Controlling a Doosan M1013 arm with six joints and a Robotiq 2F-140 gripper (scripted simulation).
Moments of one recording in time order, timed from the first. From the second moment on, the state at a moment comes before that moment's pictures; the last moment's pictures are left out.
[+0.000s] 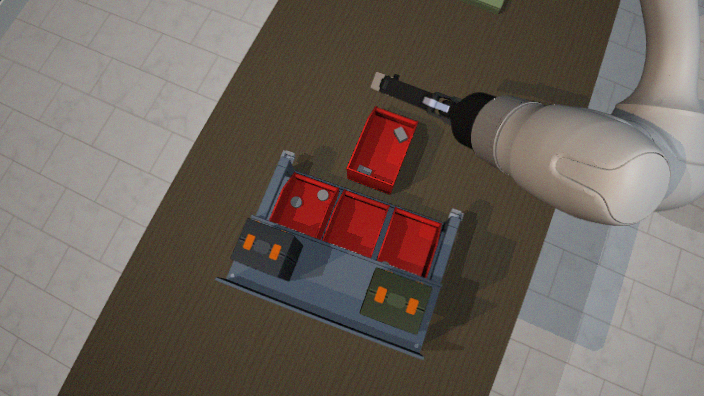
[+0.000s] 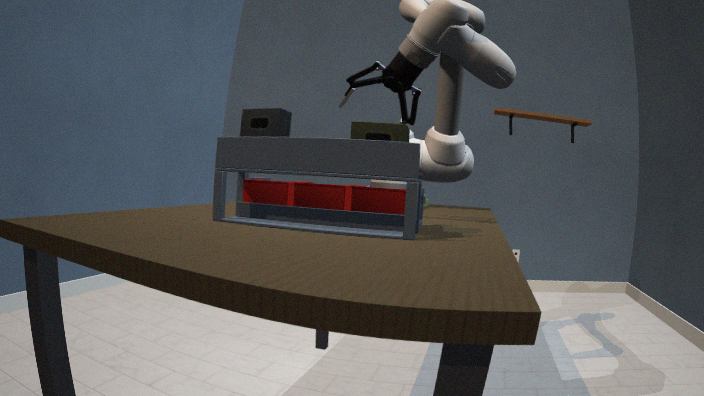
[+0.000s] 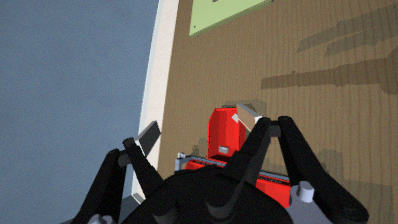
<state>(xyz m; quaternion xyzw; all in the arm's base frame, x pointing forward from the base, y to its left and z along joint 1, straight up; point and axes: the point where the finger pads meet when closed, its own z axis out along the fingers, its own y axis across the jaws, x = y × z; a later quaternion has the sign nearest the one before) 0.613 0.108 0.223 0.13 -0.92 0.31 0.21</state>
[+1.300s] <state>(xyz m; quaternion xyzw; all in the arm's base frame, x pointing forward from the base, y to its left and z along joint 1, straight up) 0.754 0.126 0.190 0.09 -0.97 0.04 -0.20</state>
